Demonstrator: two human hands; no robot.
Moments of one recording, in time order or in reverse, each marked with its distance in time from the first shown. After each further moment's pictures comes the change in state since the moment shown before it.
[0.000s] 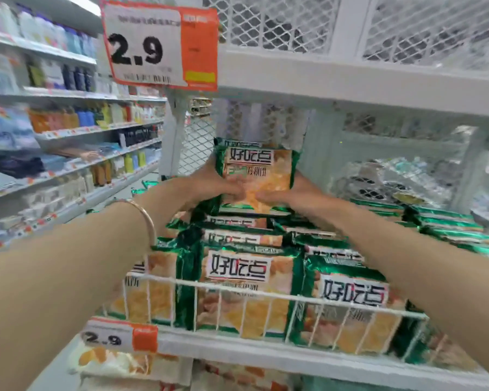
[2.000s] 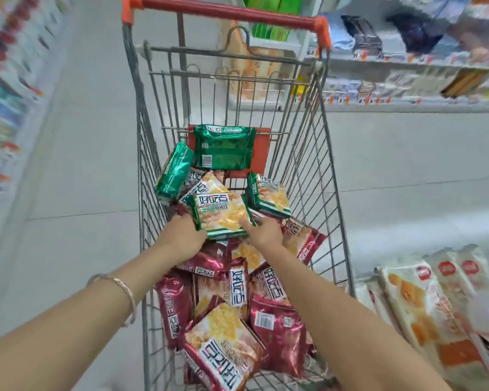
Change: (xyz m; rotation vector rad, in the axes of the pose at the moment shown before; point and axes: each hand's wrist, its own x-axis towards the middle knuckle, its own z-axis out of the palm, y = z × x) left_hand -0.591 -0.222 -0.146 0.055 0.756 -1.455; right_hand -0.256 -0.135 0.593 -0.327 -1.096 0.009
